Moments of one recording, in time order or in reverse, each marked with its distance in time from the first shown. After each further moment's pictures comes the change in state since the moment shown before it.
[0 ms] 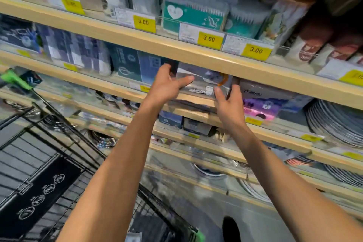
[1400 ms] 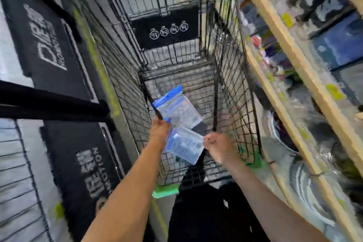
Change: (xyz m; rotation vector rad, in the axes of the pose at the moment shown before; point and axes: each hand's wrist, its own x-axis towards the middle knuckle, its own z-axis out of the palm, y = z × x) left_hand -0.412 -0.370 -0.039 -0.345 0.823 -1.178; right_hand -0.312 0.186 0.139 -0.512 -1.377 0.307
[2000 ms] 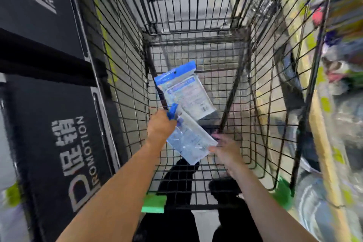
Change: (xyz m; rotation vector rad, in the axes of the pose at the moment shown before) left_hand 0.057 -0.049 0.027 0.602 0.058 0.051; right_hand 0.113 0.095 0.029 0.050 -0.046 0.200
